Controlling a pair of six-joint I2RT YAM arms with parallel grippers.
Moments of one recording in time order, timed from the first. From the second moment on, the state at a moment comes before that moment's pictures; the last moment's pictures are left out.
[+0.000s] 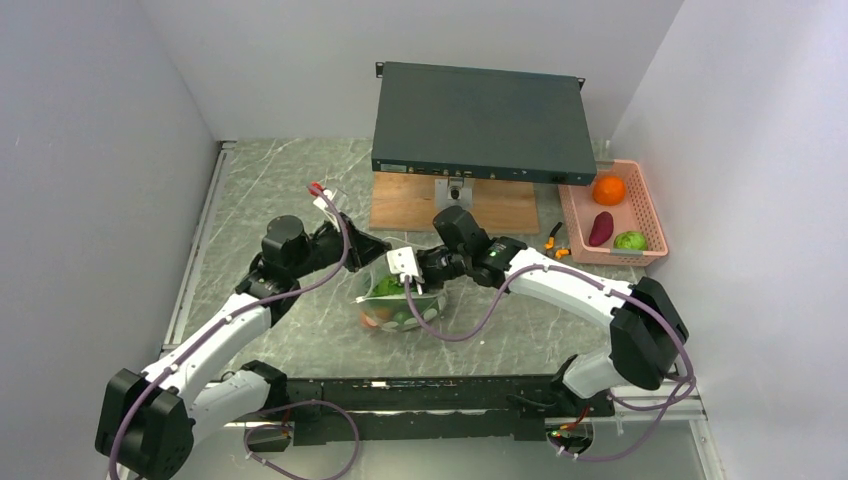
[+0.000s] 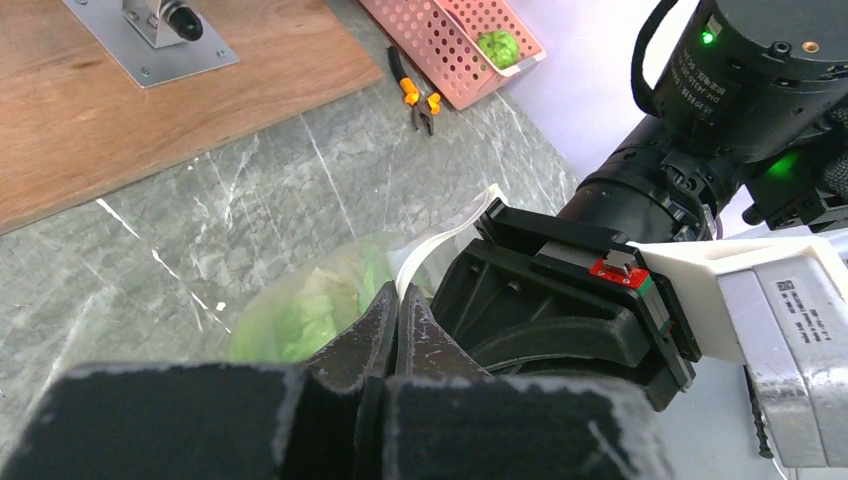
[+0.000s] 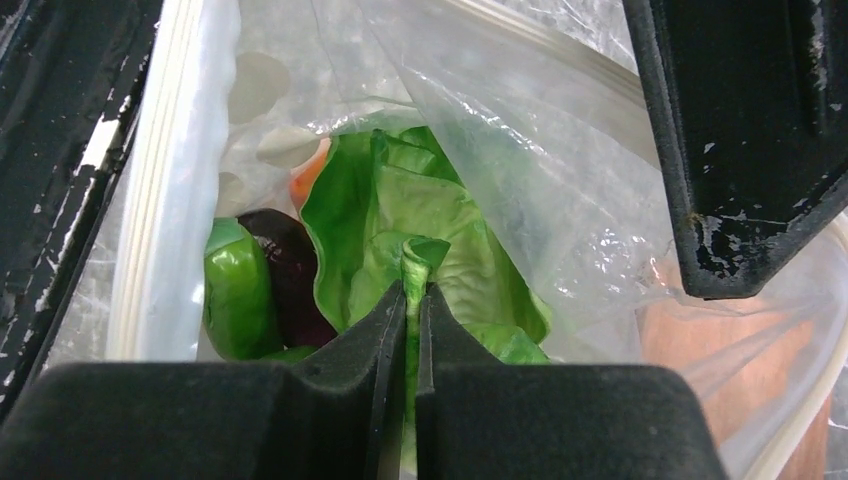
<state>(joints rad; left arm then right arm) -0.43 1.00 0.60 0.26 0.60 -0.51 0.83 1.45 1.01 -0.25 -0.66 -0.84</state>
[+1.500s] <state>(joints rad) -0.50 1.17 0.66 0.29 0.64 -0.49 0.71 1.42 0.93 -0.19 -0.51 -0.70</state>
